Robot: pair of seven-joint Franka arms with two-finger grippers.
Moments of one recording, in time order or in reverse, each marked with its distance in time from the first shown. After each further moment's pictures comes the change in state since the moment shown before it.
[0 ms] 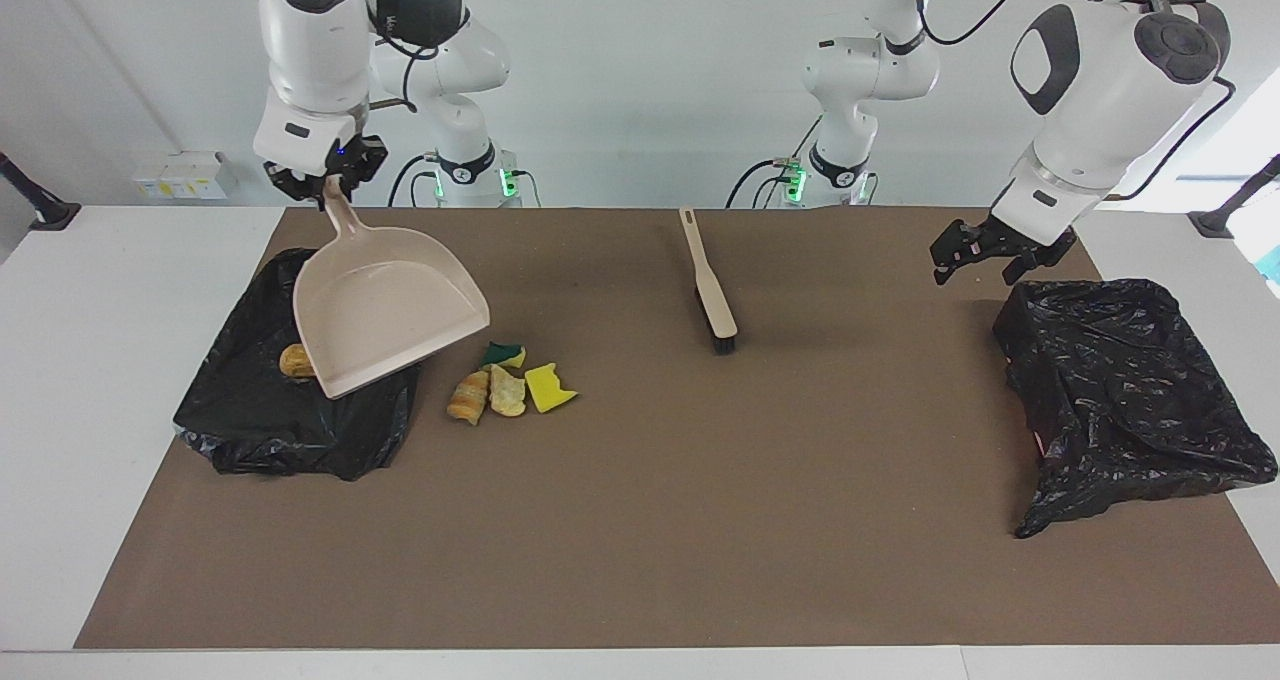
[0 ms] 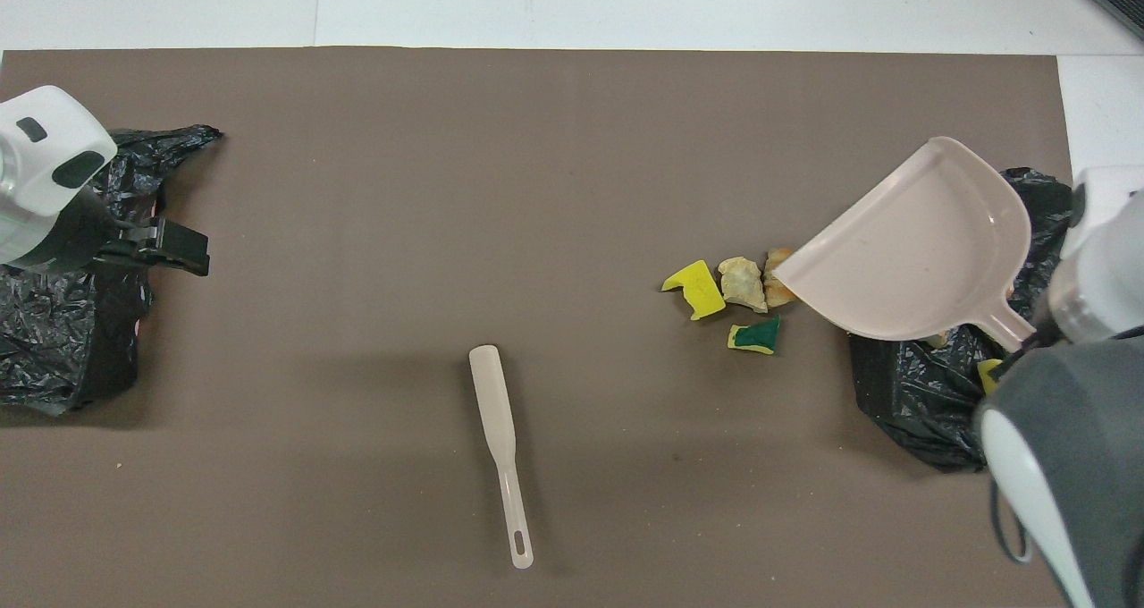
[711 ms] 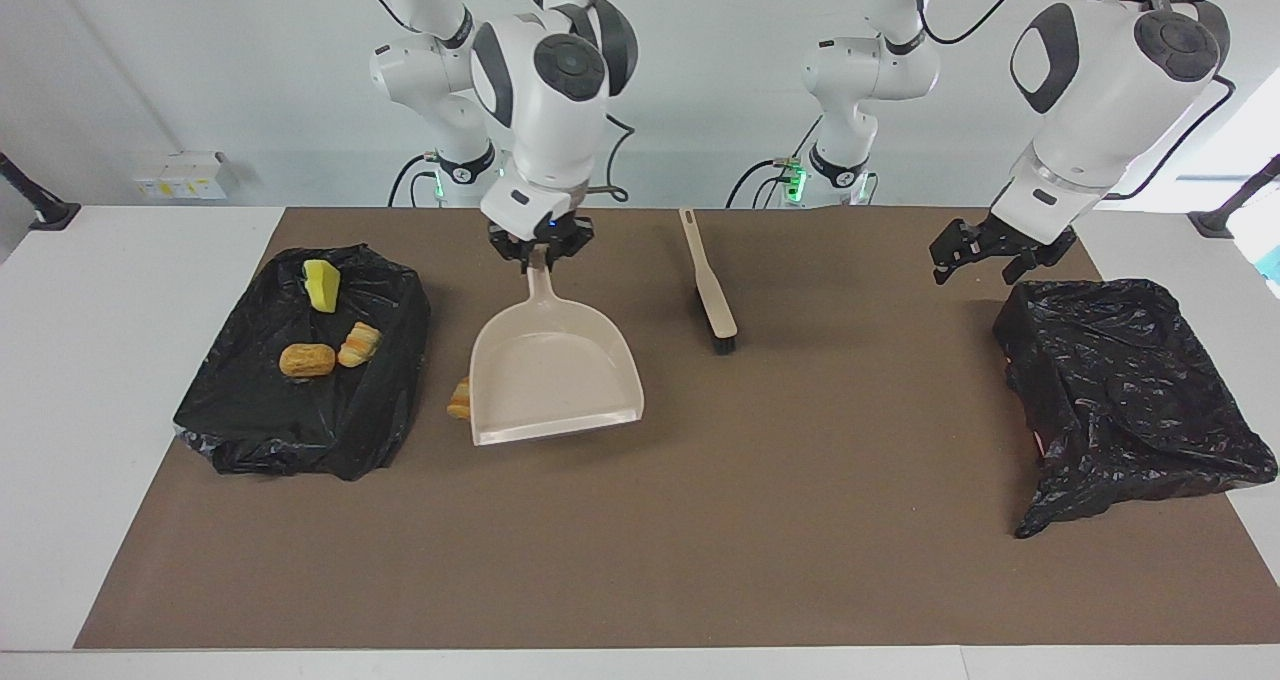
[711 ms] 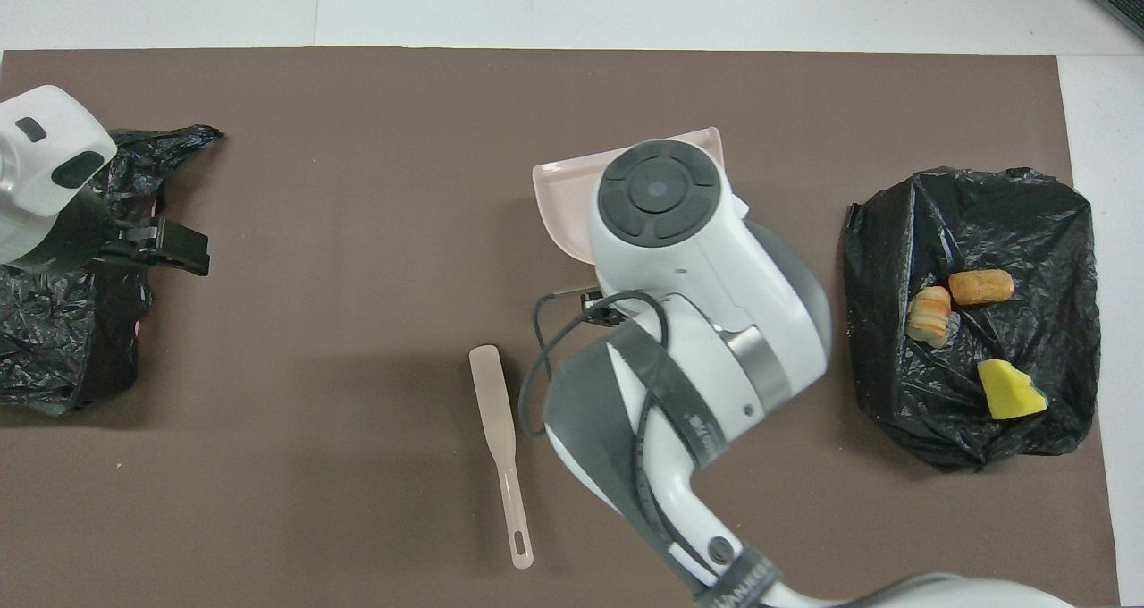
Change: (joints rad) left arm 0.000 -0.003 -0.001 0.000 0.000 0.001 0.000; right arm 0.367 0.448 0.035 0.270 0.204 0.284 0.857
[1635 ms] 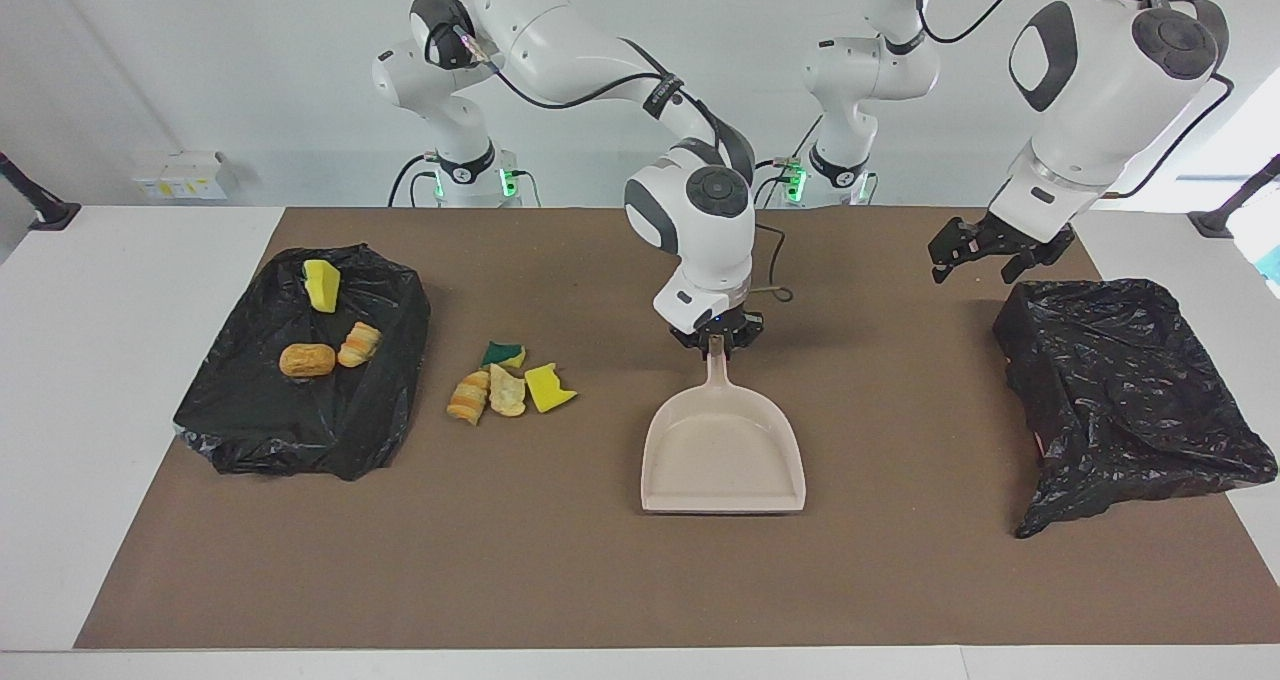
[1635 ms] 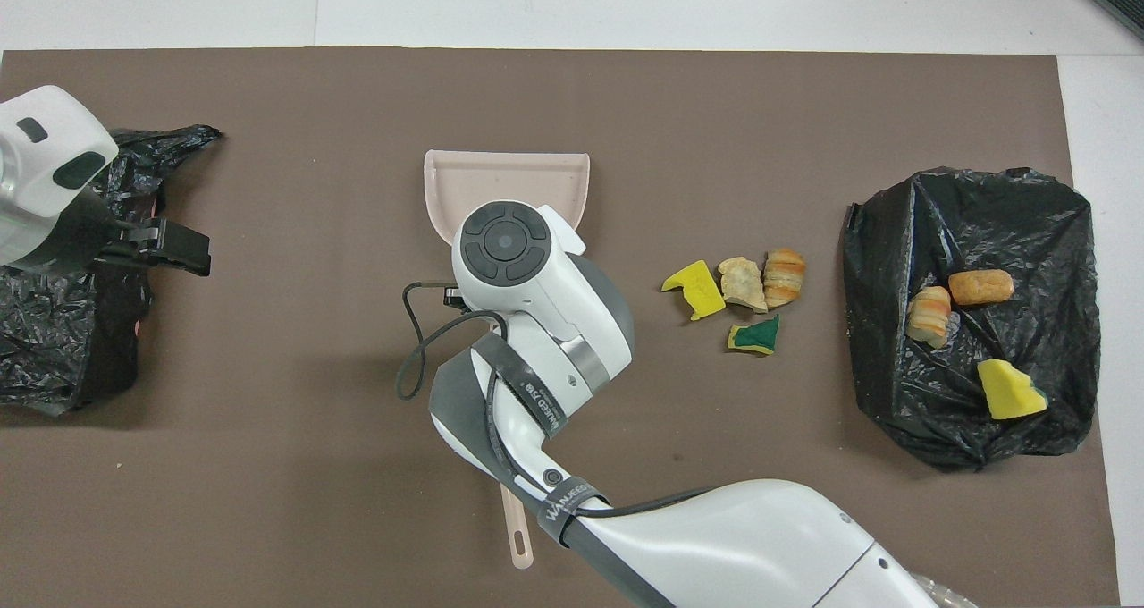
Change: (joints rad) left arm 0.000 -0.002 -0.004 0.000 0.000 -0.001 0.000; right arm 0.115 0.270 -0.003 0.094 0.104 0.345 0.205
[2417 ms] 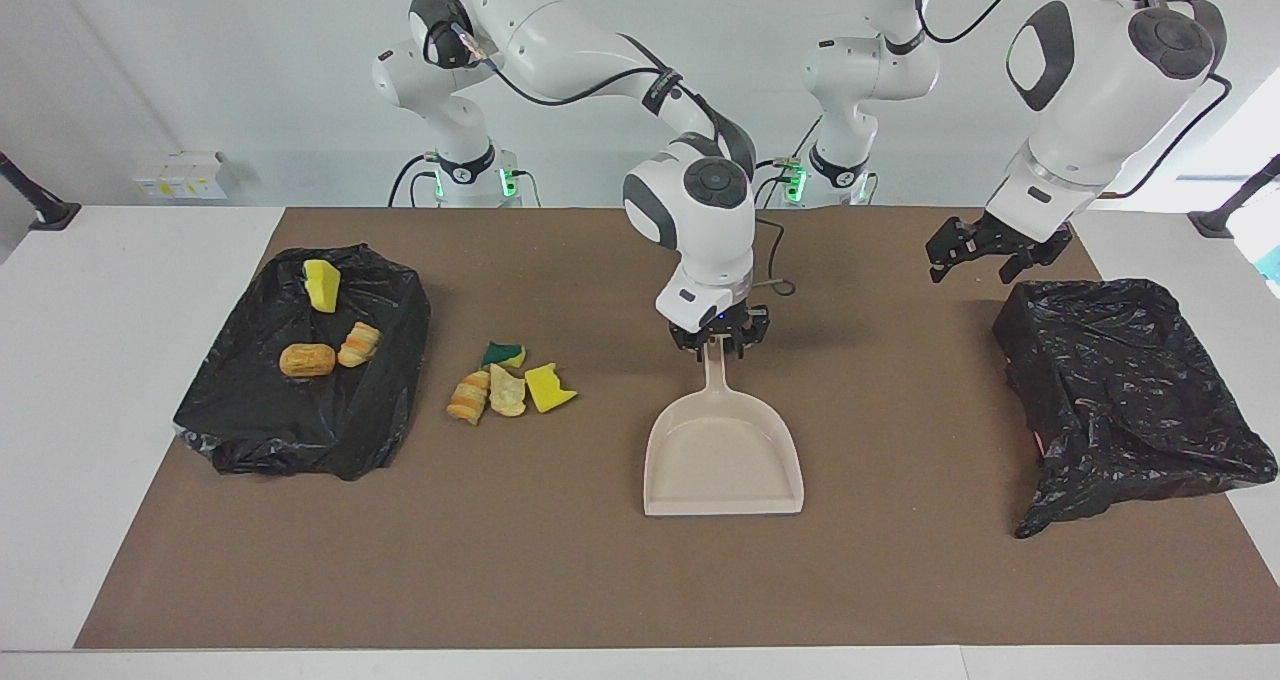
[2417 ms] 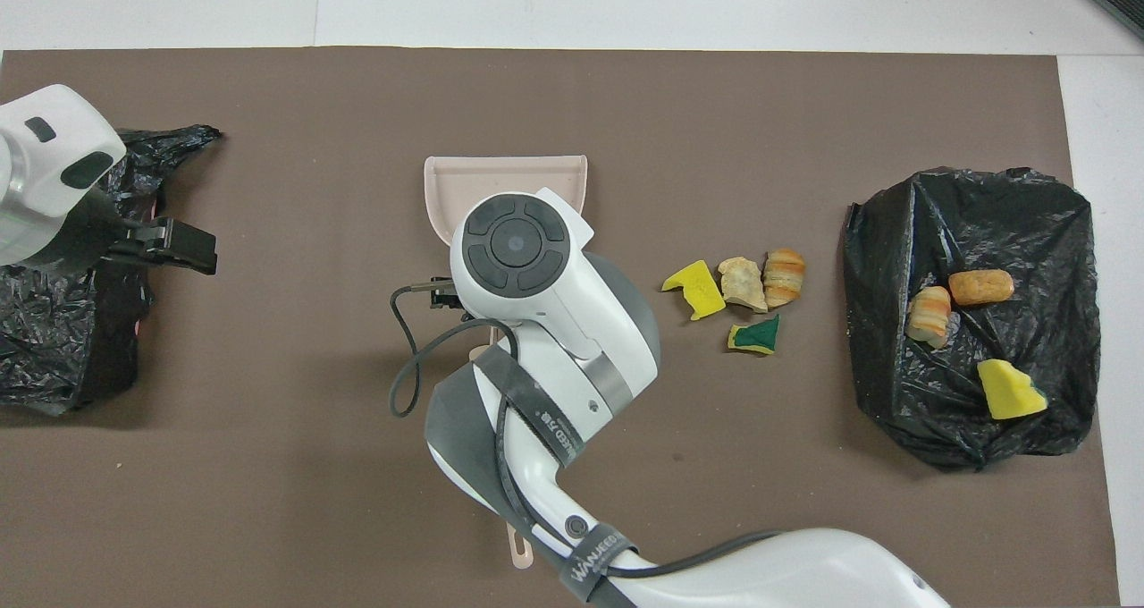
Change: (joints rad) left arm -0.002 0.000 -0.012 0.000 -0.003 0.016 0.002; right arm 0.000 -0.163 0.001 -0.057 0.003 -0.066 -0.099
